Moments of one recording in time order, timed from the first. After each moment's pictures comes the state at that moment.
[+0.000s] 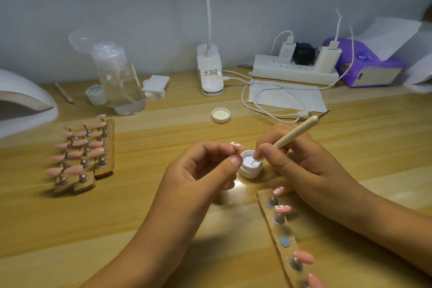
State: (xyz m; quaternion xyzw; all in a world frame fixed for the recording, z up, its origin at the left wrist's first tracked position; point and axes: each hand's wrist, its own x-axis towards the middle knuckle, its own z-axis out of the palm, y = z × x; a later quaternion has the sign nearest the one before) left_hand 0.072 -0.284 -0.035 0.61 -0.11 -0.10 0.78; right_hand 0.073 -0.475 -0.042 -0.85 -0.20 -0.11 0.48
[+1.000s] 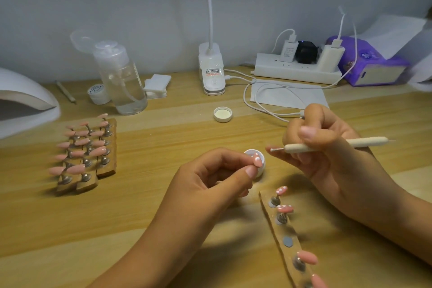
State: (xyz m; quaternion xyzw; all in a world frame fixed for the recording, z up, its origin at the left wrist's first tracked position) left_hand 0.068 -0.284 -0.037 0.64 -0.17 -0.13 0.74; right_hand 0.072 -0.483 -0.031 -0.56 -0.15 -0.01 0.81
